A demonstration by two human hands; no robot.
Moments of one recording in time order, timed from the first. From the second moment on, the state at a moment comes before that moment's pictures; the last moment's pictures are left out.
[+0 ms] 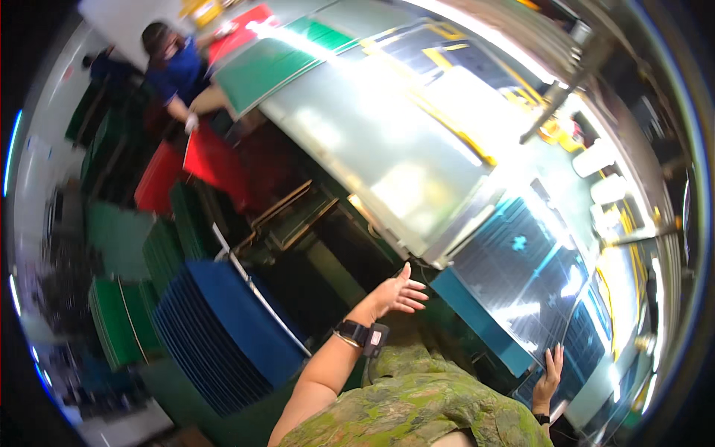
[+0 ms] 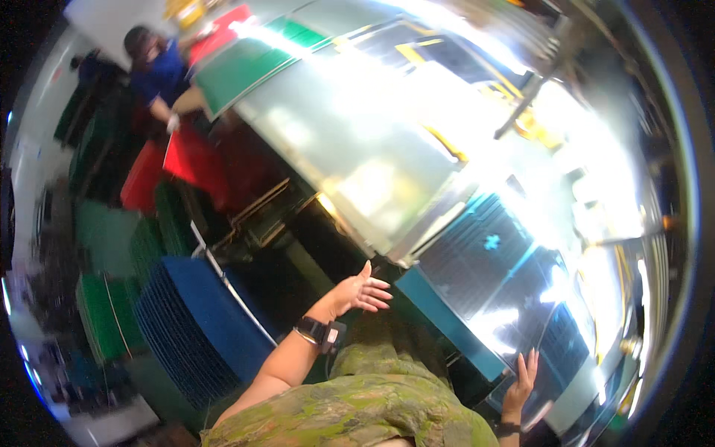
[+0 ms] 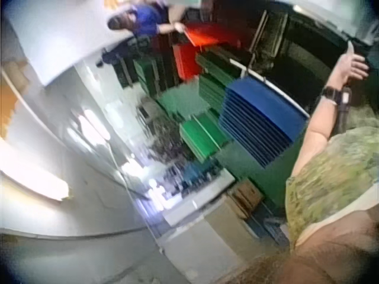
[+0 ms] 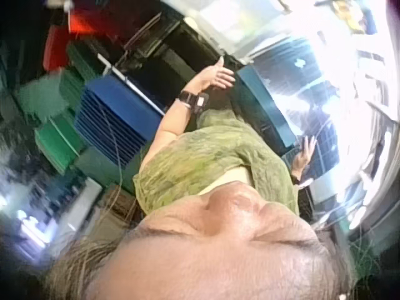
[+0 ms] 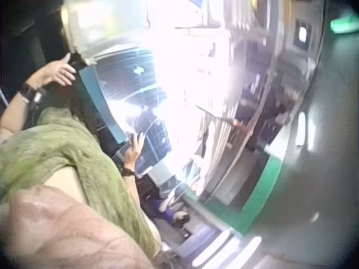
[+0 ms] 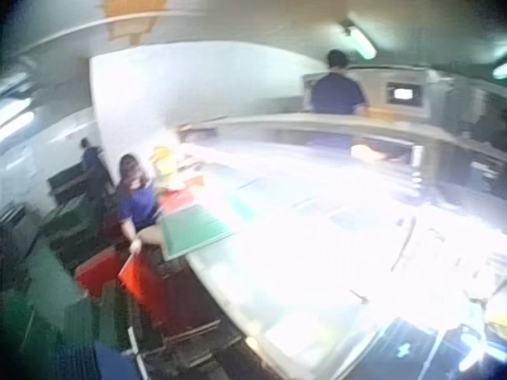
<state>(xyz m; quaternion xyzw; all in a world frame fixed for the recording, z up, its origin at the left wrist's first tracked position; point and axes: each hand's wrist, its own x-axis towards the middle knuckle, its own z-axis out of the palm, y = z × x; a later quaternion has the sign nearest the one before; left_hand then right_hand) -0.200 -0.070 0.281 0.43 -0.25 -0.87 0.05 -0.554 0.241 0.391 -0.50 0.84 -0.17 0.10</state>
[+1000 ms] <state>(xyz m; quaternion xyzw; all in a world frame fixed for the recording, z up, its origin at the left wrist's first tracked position) -0.236 -0.066 0.294 0.45 -0.62 -0.64 -0.09 -0.470 0.334 0.280 0.05 0.80 -0.52 0.28</state>
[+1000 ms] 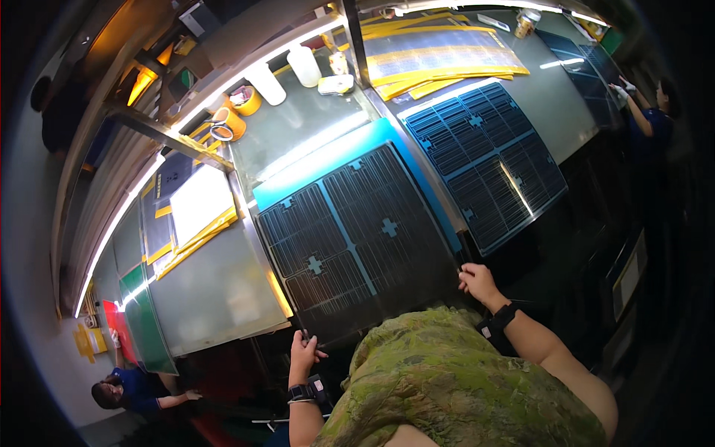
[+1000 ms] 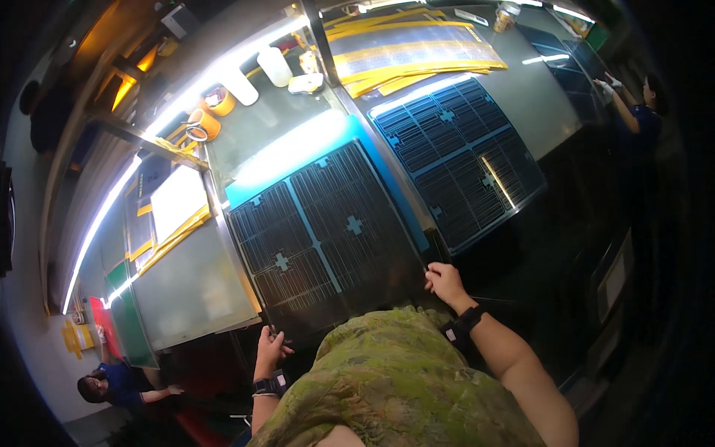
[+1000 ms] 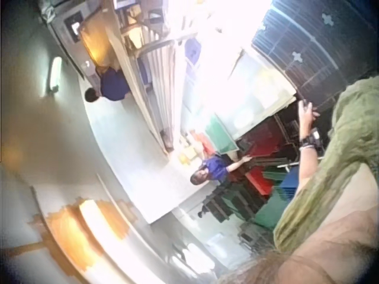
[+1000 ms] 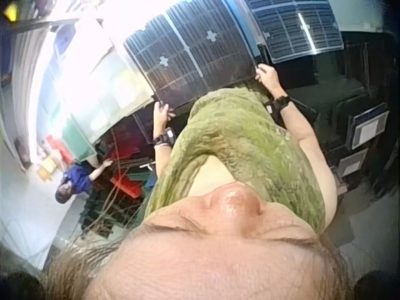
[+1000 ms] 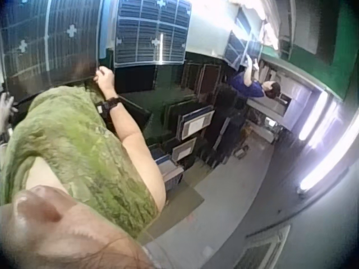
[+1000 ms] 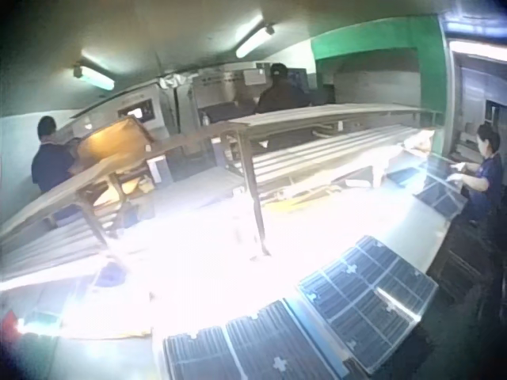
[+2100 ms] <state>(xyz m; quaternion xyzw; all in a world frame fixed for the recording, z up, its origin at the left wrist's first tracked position) -0.264 -0.048 0.270 0.43 -0.67 -0.61 0.07 -0.523 0.317 0.258 0.06 0.78 -0.58 0.21</state>
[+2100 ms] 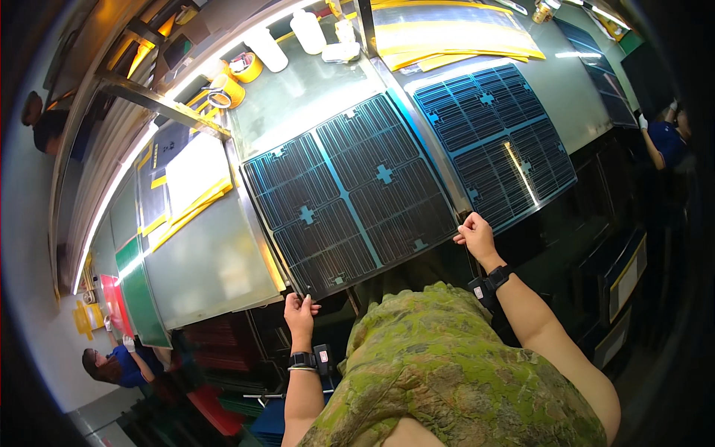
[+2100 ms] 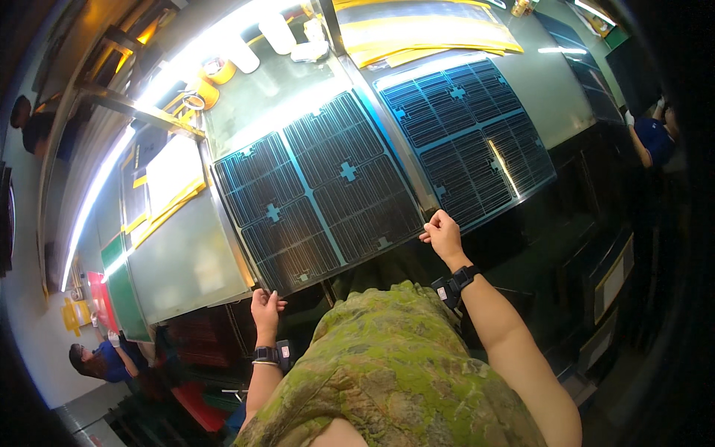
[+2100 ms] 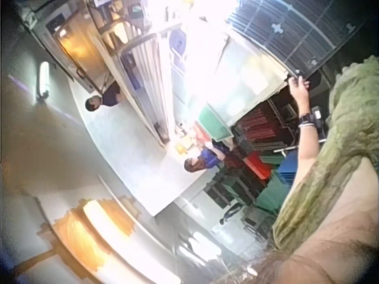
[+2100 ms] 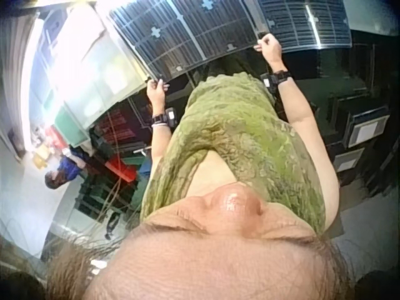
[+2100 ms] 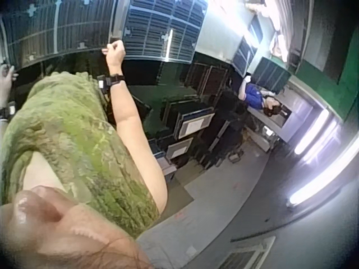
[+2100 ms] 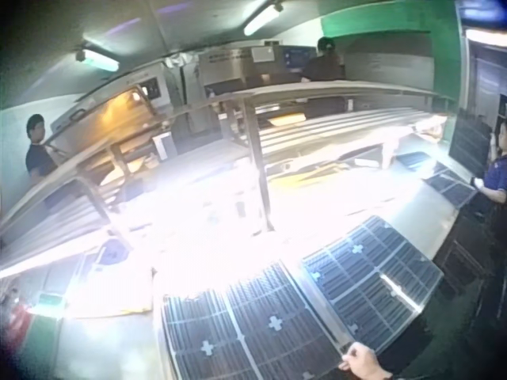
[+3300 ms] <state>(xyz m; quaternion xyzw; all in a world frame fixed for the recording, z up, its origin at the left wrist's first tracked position) -0.270 -0.048 0.243 0.39 -0.86 -0.26 0.21 -0.517 0.318 0.250 0.00 0.82 -0.54 0.22</state>
